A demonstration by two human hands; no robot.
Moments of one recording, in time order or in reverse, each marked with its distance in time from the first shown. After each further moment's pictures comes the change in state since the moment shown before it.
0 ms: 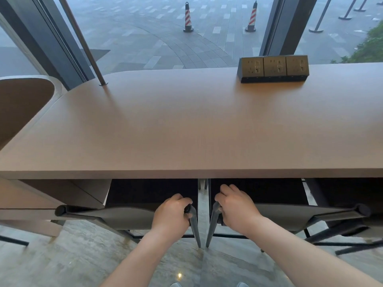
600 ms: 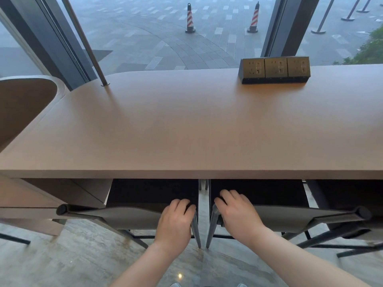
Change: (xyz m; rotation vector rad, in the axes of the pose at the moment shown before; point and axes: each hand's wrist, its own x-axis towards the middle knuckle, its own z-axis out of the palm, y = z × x) left_hand -0.023 0.004 0.015 0.220 0.186 0.294; right_hand -0.018 -0.004 0.007 -0.140 0.100 -0.039
